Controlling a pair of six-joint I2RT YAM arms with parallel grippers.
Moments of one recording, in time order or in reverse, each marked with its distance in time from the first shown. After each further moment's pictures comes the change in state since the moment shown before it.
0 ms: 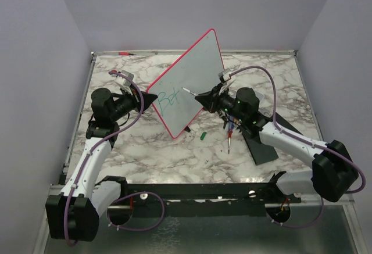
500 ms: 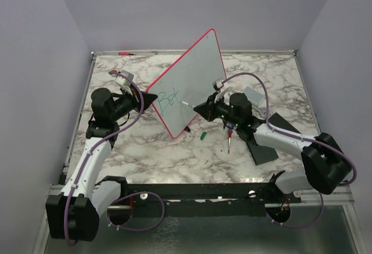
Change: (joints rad) left arm 0.002 0.000 0.000 0.000 0.000 0.000; right arm 0.000 0.102 -0.073 0.028 -0.064 0.023
